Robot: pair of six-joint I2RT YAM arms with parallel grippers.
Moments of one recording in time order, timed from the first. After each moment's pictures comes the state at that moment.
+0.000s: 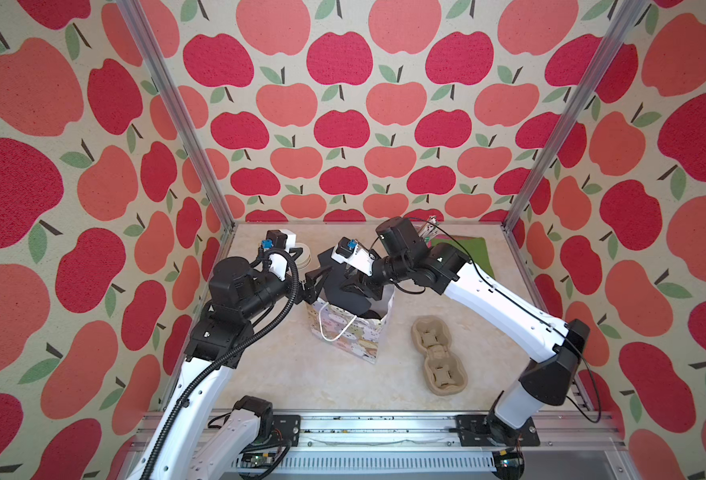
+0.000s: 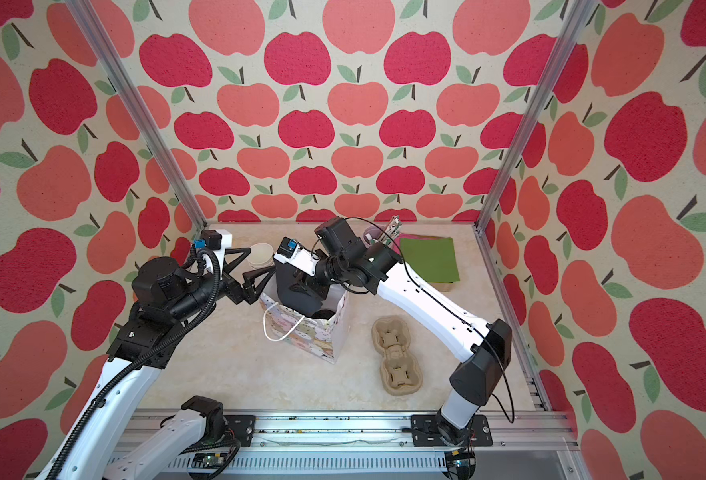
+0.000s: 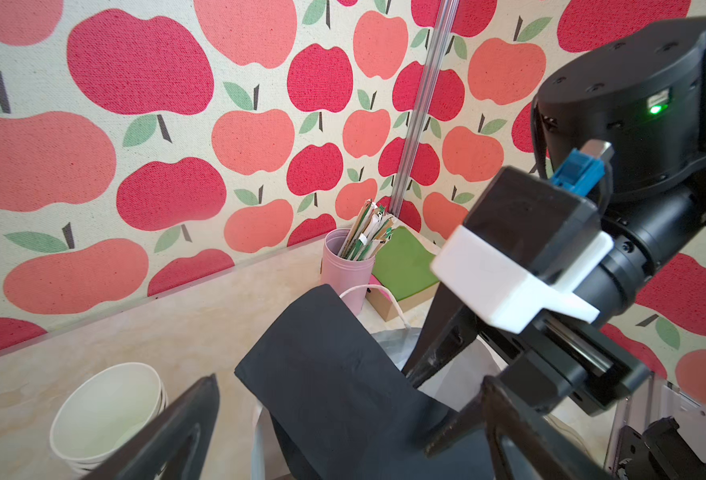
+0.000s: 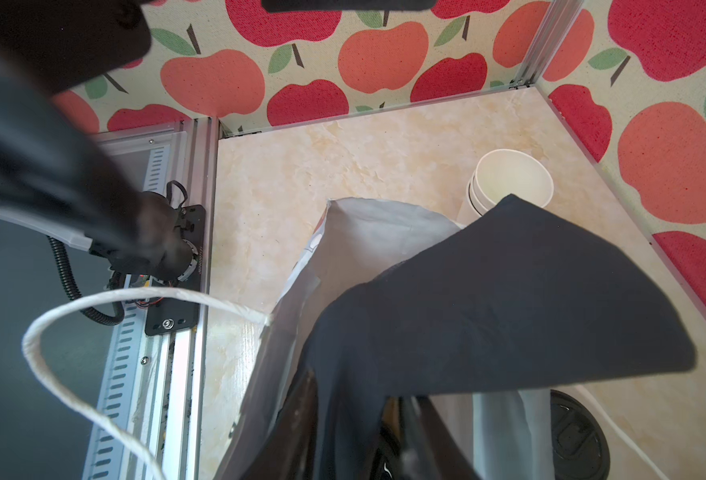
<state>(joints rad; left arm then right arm) -0.27 0.84 1.04 -0.35 0.48 -0.06 0.94 1.66 1.76 -0.79 -0.44 -0.35</state>
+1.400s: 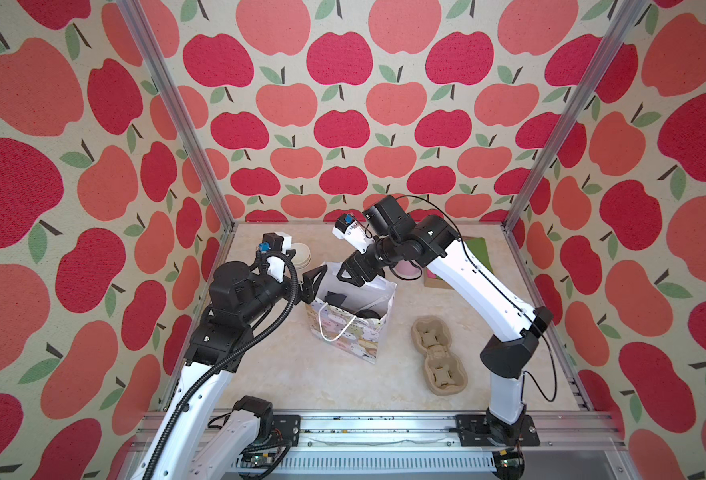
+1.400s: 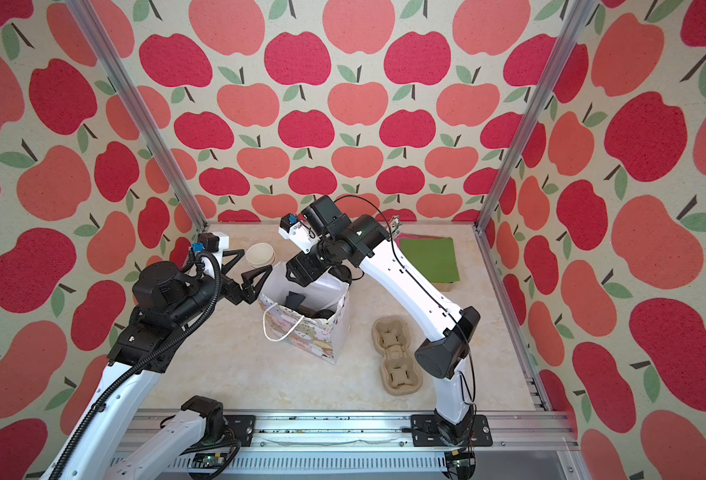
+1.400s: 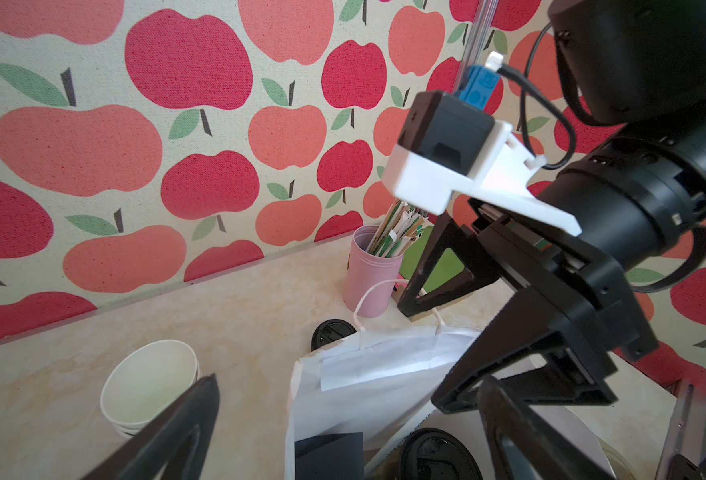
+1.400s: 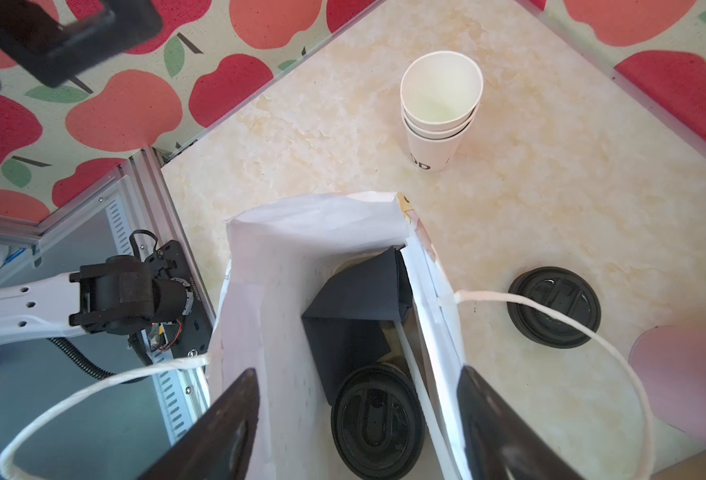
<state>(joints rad) -0.27 0.81 1.01 -0.35 0.38 -0.06 0.93 1.90 2.28 -1.21 -0.25 -0.03</state>
